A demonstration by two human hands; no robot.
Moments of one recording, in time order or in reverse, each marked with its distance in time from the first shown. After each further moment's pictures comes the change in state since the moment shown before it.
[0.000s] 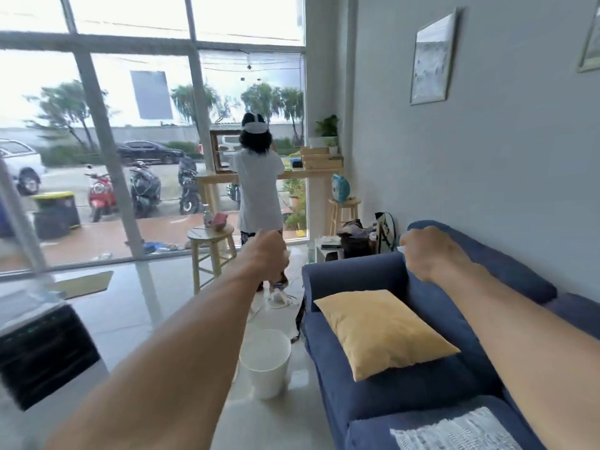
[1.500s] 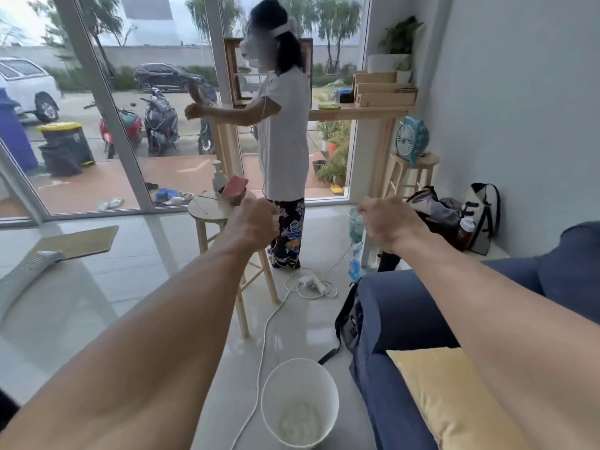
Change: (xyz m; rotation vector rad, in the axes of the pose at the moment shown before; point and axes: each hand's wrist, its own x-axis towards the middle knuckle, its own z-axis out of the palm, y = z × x) left_hand 0.489 -0.331 0.161 -0.085 0.036 -0.185; right_hand 0.567 -0.277 0.220 0.274 -0.001 -0.263
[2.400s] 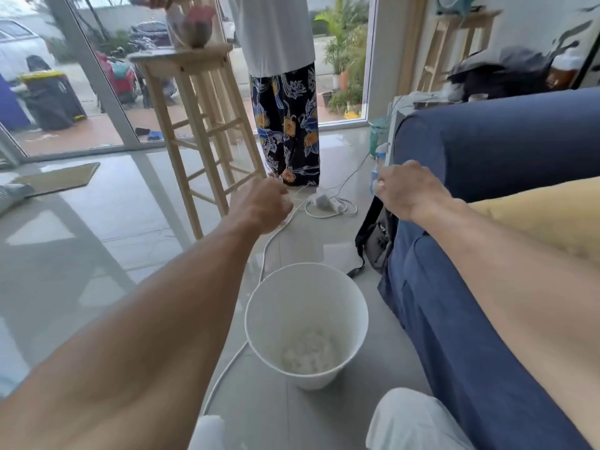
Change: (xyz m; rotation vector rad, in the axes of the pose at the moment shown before) left_hand -0.064 -0.179 0.464 0.145 -0.064 0.016; right_hand -0.053 0.105 0.479 -0.019 -0.106 0.076
